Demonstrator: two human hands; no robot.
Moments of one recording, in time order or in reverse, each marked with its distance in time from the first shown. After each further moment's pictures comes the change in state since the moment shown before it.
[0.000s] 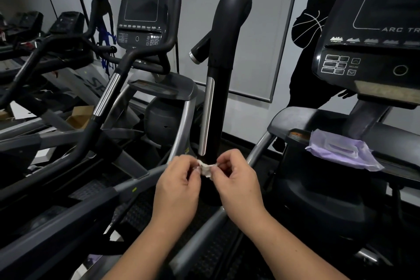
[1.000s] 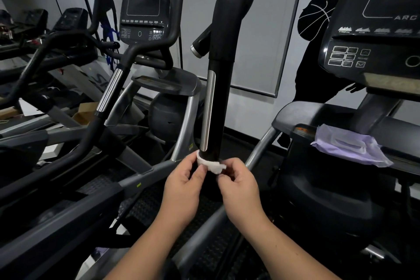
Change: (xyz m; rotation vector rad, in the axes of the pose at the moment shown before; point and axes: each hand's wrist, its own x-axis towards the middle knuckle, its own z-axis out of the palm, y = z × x) left_hand -0.002 -0.012 0.016 -0.539 -0.159 -0.200; right_hand -0.011 0.012 0.007 0.249 -0.077 0.217
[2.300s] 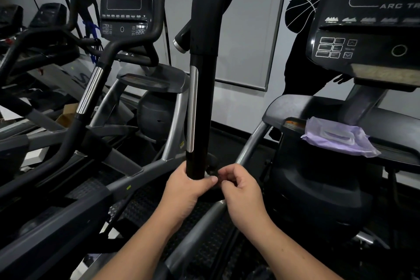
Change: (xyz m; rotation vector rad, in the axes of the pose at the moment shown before) left_hand 0.016 -0.020 0.017 0.045 -0.054 -0.228; right_hand 0.004 0.029 -0.021 -0.016 0.051 0.076
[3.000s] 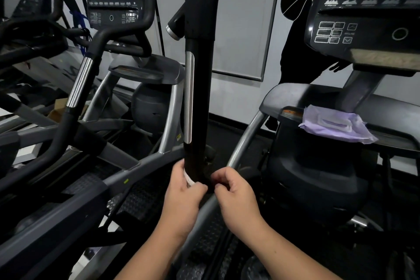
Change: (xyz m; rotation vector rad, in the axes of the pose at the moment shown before) left_hand -0.030 -0.017 -0.001 -0.079 0.014 -0.036; right_hand -0.013 0.019 0.011 -0.119 -0.043 -0.002
